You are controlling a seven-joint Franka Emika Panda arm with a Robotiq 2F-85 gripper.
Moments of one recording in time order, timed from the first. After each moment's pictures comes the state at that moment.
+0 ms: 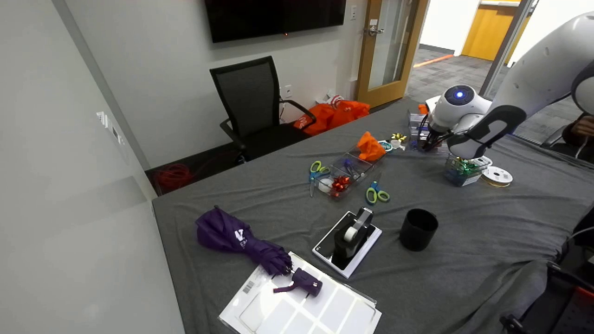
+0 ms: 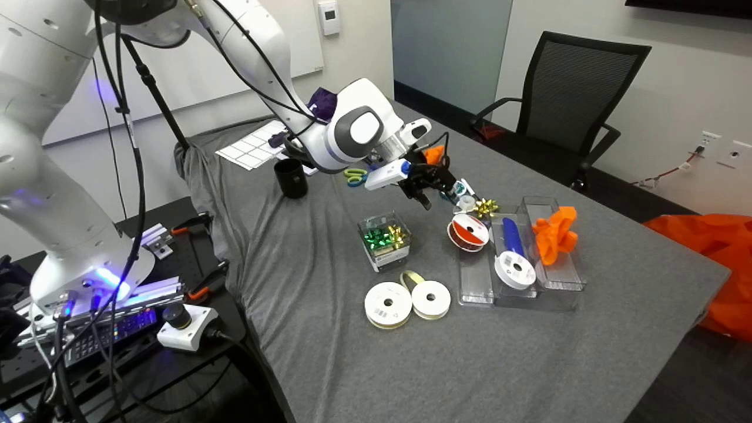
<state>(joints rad) 0.14 0.87 -0.61 -1.79 -0.46 3.06 -0.06</state>
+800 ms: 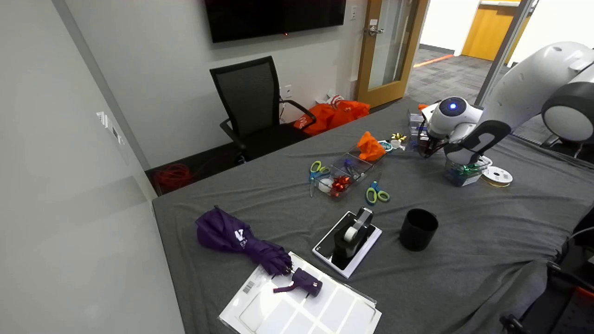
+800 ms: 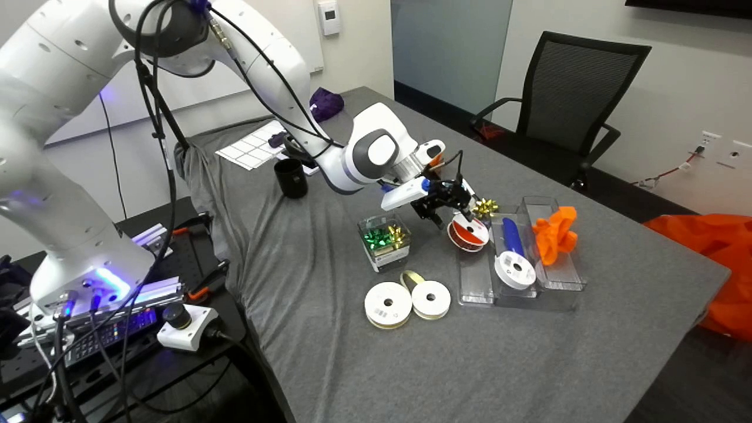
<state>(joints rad) 0.07 1.04 -0.61 -1.62 -0.46 3.06 -0.14</state>
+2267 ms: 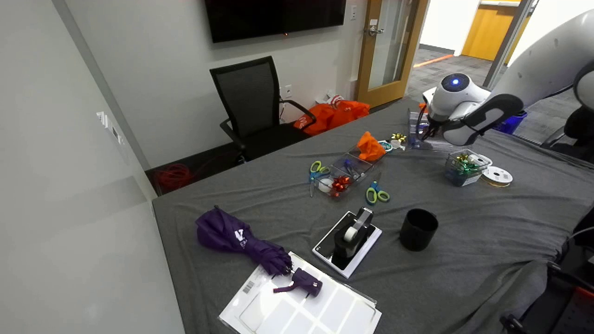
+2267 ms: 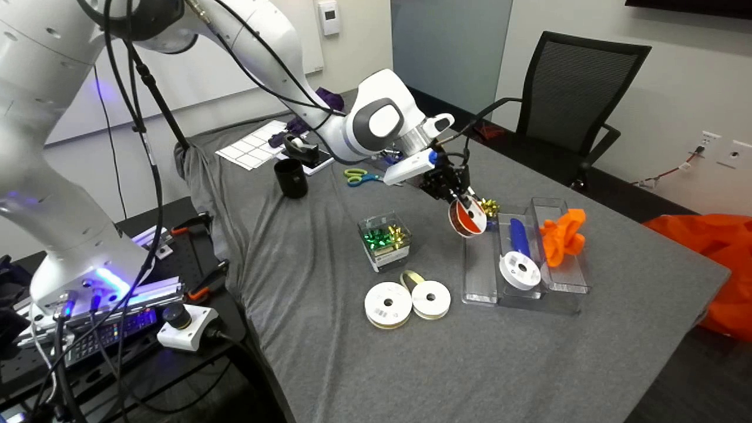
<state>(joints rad) -0.01 0.88 -0.48 -1.62 -0.46 2.91 -0.25</state>
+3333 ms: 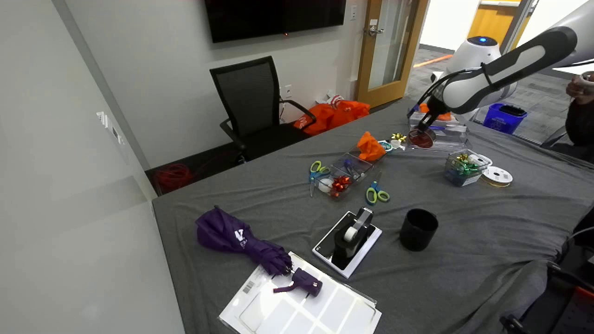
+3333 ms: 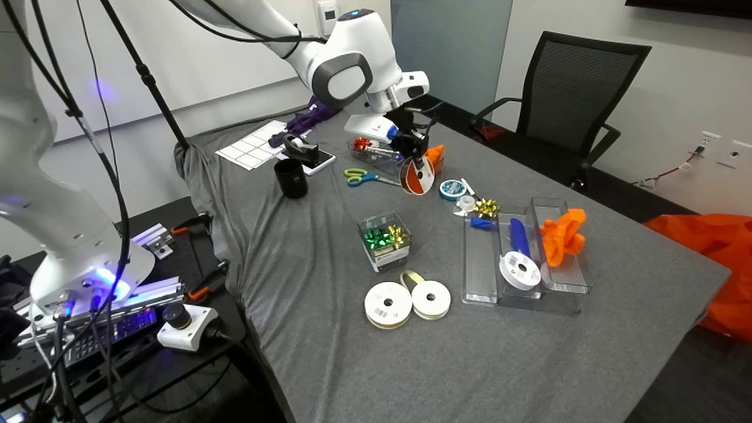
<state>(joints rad) -0.27 0.52 -0.02 -1.86 -0.11 2.72 -0.40</state>
